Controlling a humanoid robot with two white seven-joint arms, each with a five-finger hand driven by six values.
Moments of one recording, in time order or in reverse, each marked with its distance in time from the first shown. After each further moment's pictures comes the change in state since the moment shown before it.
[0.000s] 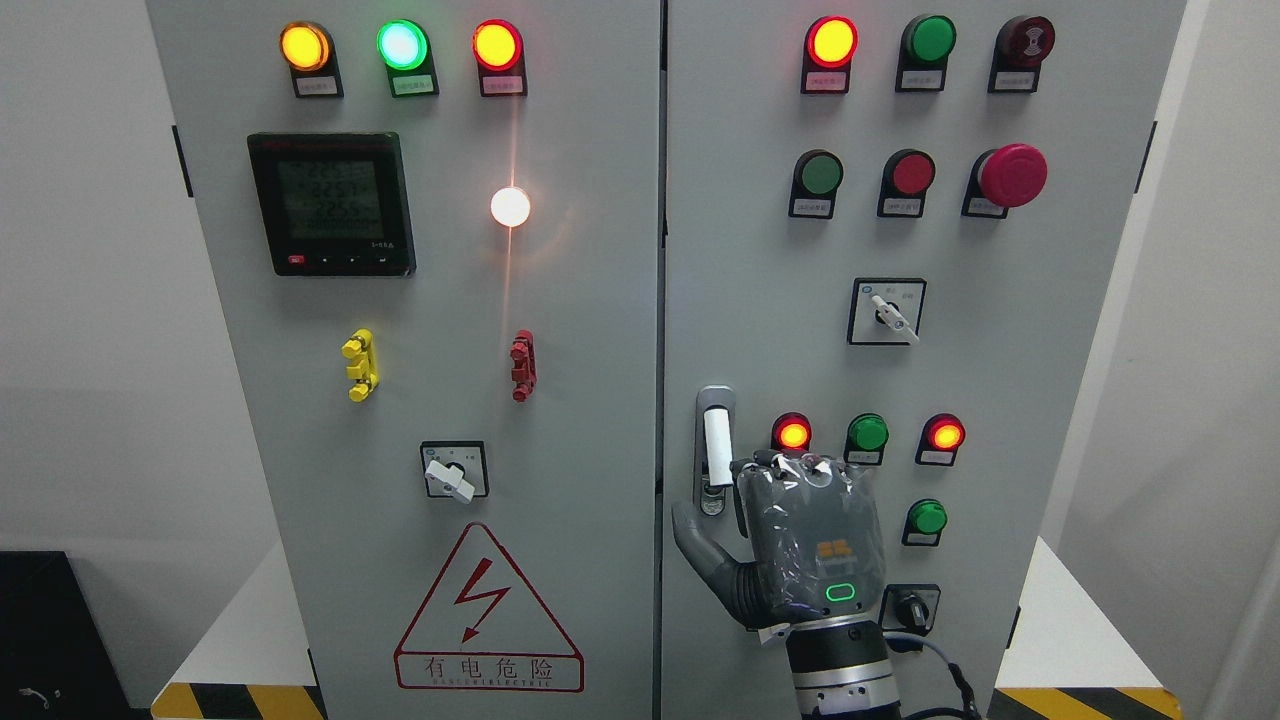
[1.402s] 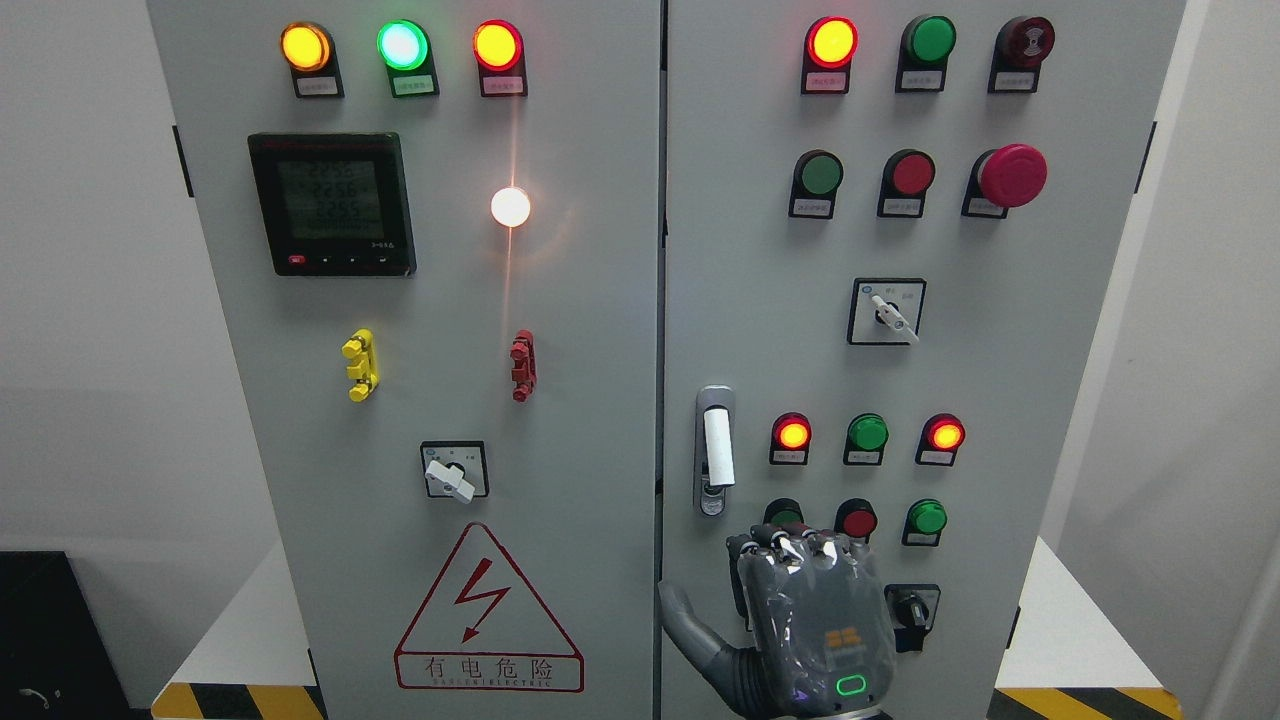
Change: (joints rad) left arm 0.000 0.000 0.000 0.000 0.000 0.000 0.000; right arm 0.146 -0.002 0.022 -0.122 0.002 -0.044 -0.006
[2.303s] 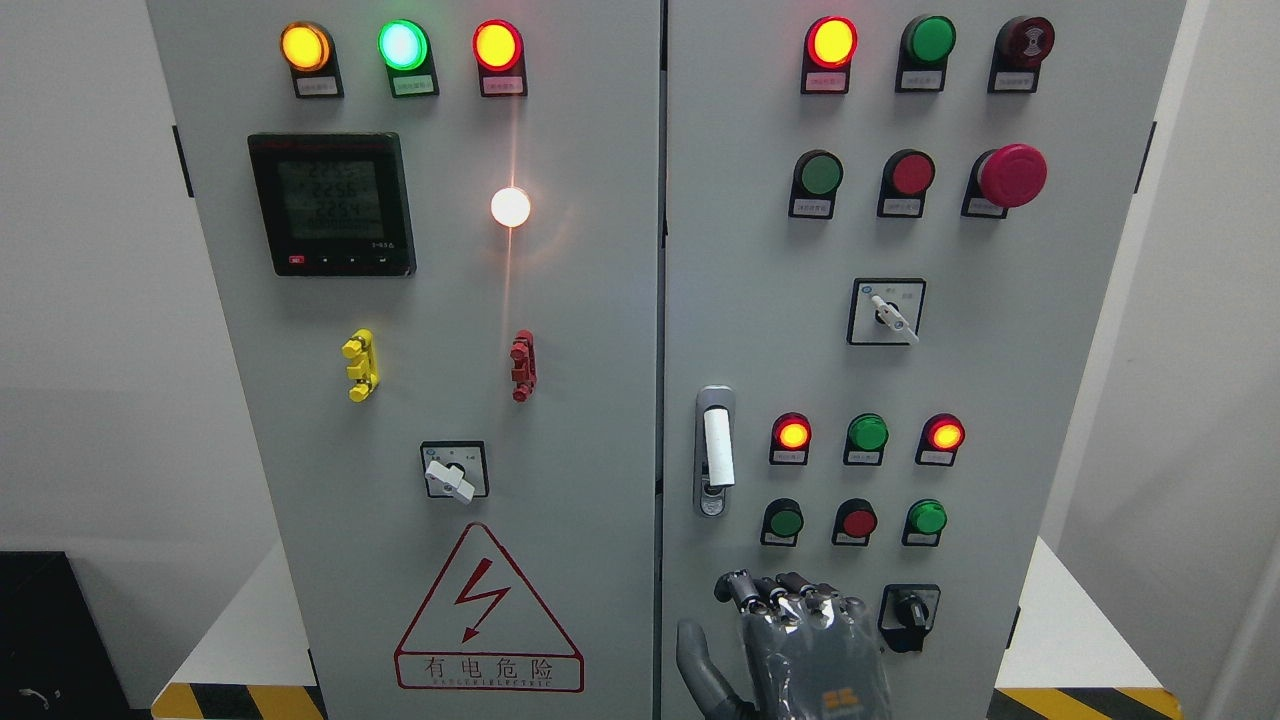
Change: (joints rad) left arm 0.000 0.000 0.000 0.000 0.000 0.000 0.000; right arm 0.134 -0.004 0.009 -0.002 0.003 -0.023 -0.095
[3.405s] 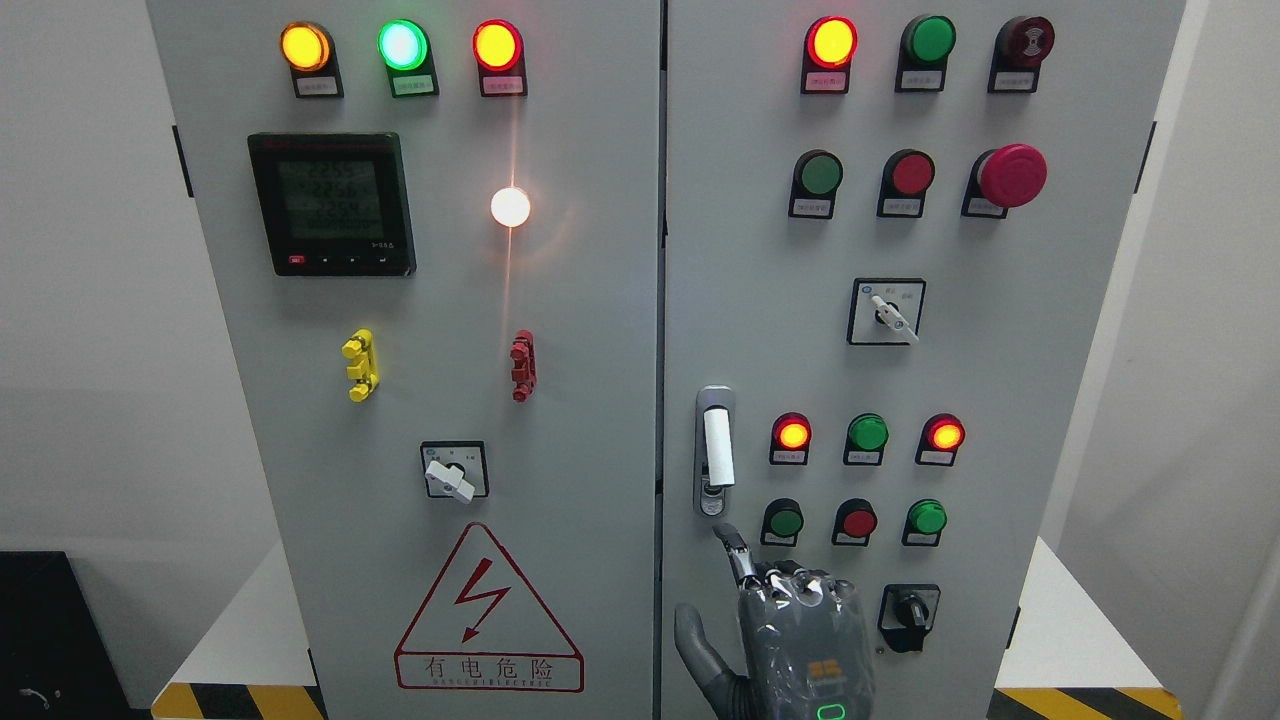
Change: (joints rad) left arm 0.000 0.000 0.000 0.000 0.000 0.000 0.000; right arm -0.068 0.004 0.002 0.131 0.004 0.068 -0.026
